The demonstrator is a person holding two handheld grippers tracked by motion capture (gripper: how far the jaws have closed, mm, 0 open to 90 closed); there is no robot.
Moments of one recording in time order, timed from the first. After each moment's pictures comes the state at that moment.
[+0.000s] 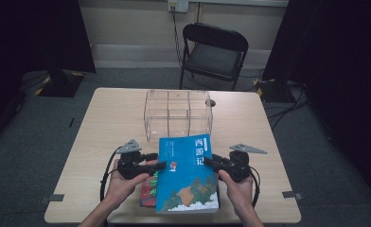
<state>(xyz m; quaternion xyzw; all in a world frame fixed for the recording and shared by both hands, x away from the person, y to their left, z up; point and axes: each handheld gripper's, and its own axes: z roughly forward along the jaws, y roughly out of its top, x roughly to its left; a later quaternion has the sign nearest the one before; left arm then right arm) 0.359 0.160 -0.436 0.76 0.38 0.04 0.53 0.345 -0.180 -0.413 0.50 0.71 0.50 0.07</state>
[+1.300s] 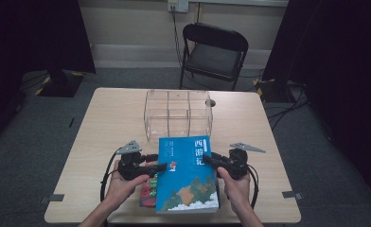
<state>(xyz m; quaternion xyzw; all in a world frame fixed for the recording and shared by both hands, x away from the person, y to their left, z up) 0.357 0.159 -0.438 0.76 0.37 0.03 0.53 0.358 -0.180 -0.426 0.52 0.69 0.51 0.05</state>
